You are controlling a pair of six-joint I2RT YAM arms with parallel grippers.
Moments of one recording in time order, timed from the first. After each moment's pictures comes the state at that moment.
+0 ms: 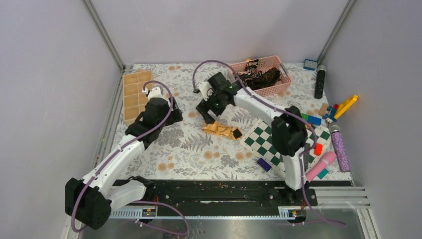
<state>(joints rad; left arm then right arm) -0.43 1.06 0.82 -0.35 -0.27 -0.56 0.68 2.02 1.75 -0.76 -0.28 -0.23</state>
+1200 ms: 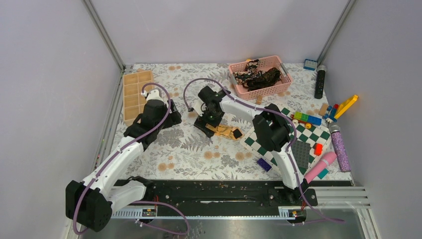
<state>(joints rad) -0.38 1.03 0.78 -0.37 -0.20 -0.56 0.76 2.25 1.82 -0.87 -0.22 -0.37</state>
